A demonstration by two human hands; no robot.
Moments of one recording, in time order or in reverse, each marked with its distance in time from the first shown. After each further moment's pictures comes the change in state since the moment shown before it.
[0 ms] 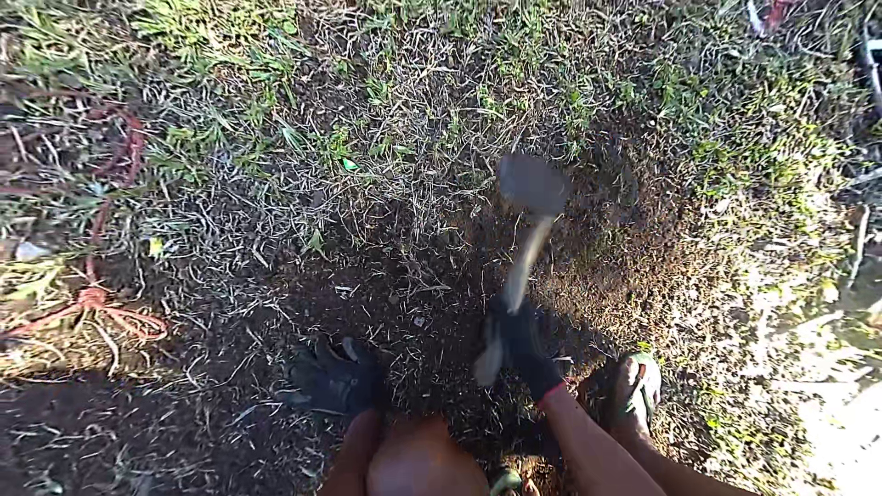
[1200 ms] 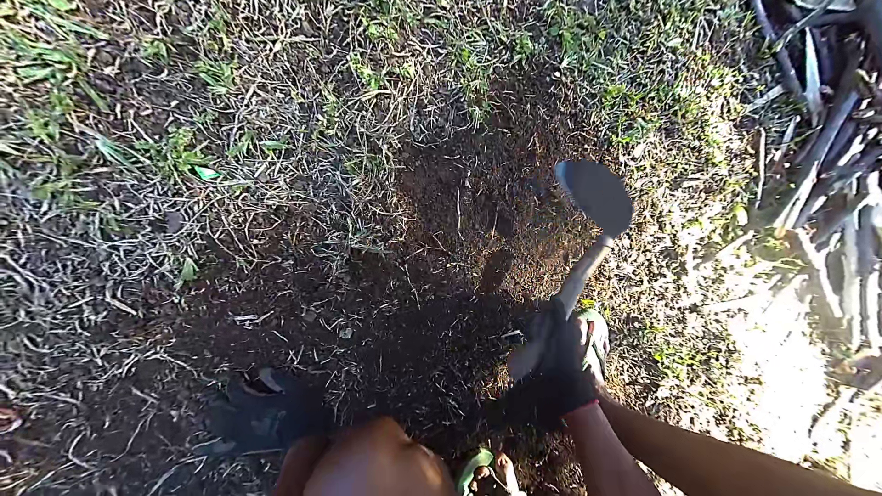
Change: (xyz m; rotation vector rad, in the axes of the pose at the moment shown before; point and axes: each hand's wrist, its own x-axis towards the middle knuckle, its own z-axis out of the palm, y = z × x) left_hand -0.005 0.007 -0.027 0.016 -0.094 0.038; right_hand -0.033 0.014 -0.158 0.251 0.427 -0.112
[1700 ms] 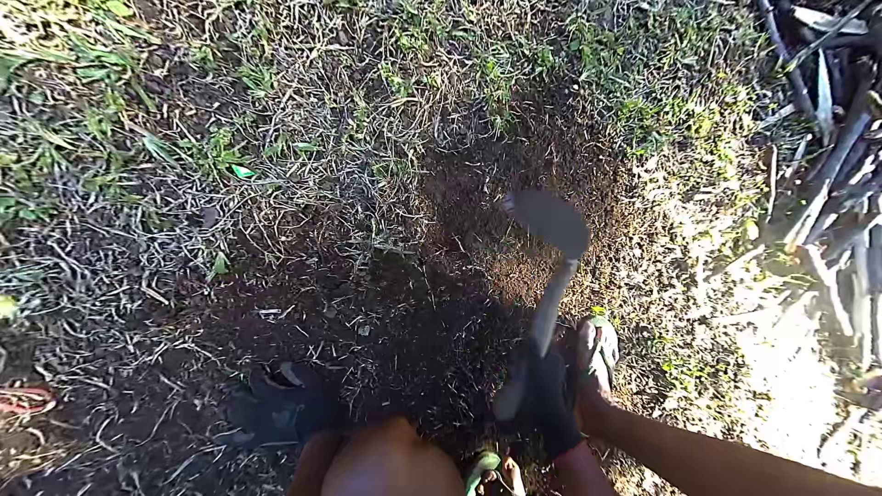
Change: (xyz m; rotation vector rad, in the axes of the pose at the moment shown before) left_hand 0.009 -0.011 0.026 -0.016 0.080 -0.013; right_hand -0.067 0.022 0.020 -0.188 -0.127 0.037
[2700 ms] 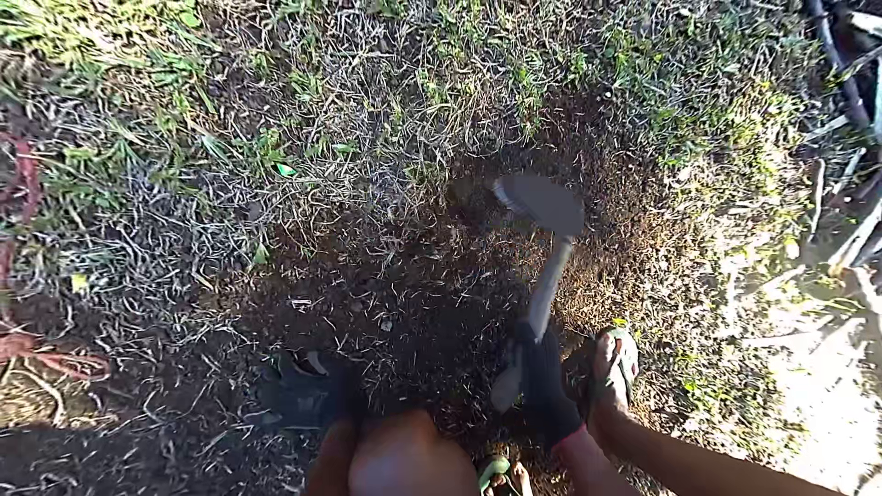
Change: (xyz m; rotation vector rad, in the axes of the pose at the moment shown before) left_hand -0.001 0.004 -0.003 0.000 -0.024 -0.017; right_hand 0.014 -0.017 0.043 -0.007 -0.107 0.007
